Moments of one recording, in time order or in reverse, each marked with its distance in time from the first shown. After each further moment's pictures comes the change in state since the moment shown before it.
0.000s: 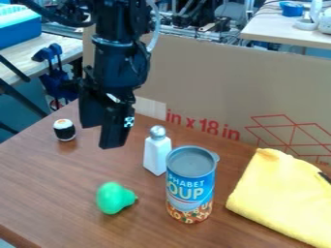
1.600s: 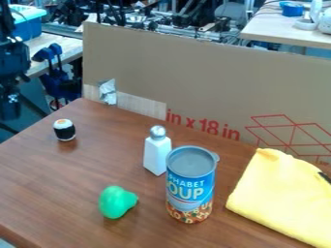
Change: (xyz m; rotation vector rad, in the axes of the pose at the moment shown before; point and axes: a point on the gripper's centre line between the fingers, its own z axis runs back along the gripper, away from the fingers) arm -0.052 0.200 -0.058 -0.013 -0.095 0.058
